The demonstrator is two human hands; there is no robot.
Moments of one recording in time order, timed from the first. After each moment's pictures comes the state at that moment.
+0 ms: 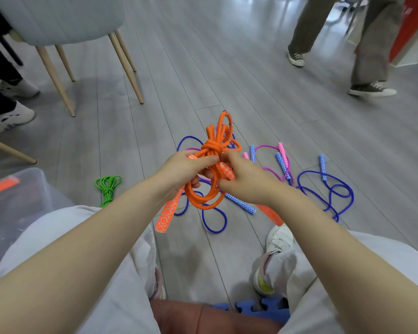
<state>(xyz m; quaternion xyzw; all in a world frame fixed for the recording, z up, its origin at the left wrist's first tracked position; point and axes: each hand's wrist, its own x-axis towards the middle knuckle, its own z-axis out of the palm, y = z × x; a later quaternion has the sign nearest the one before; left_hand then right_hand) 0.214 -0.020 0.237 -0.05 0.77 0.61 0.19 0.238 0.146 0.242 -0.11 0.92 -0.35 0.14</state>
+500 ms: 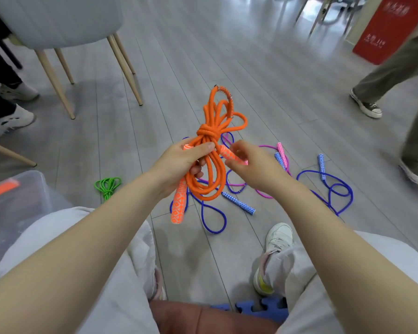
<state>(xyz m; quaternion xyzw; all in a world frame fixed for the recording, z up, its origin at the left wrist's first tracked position) 0.212 -0.018 0.247 0.01 0.69 0.70 0.16 0.225 0.165 0.245 -0.04 0.94 -0.33 0.04</state>
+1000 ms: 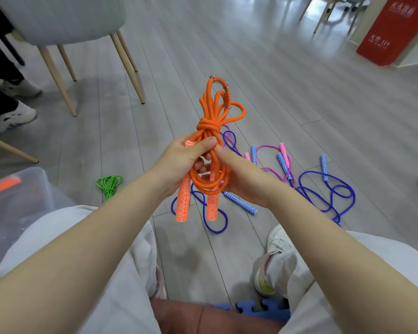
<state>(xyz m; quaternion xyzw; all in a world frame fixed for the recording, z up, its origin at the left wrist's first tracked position) 0.212 -0.020 0.249 0.02 0.65 0.75 0.13 0.227 0.131 0.227 -0.04 0.63 -0.73 0.27</state>
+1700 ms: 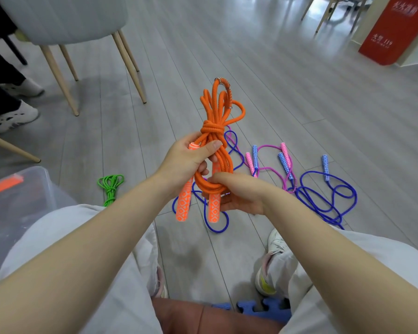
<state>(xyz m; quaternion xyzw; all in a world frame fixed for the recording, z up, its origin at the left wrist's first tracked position) 0.216 -0.018 0.245 0.05 0.69 0.71 0.09 0.234 0.129 0.215 0.11 0.68 -0.63 0.37</state>
